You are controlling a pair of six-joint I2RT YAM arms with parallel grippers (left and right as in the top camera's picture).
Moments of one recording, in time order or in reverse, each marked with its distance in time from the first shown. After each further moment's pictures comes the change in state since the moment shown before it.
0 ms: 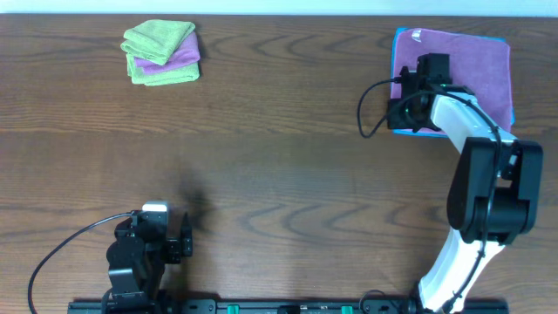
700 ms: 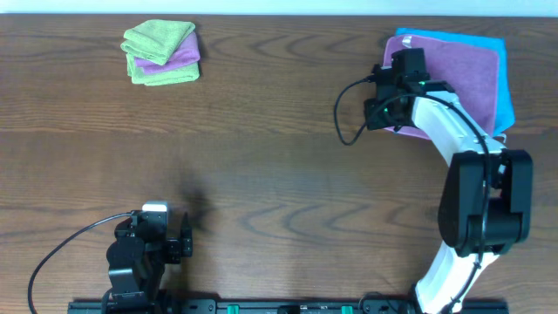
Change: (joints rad) left arm 0.000 0.000 0.000 0.000 0.000 0.000; right arm 0.134 -0.079 0.003 -0.066 -0.042 -0.025
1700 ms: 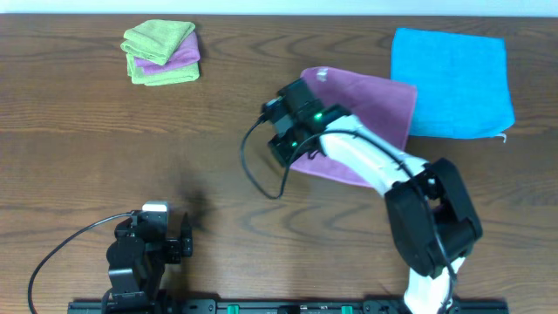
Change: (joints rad) left arm 0.000 0.000 0.000 0.000 0.000 0.000; right arm 0.508 0.000 0.001 0.009 -0.142 0.024
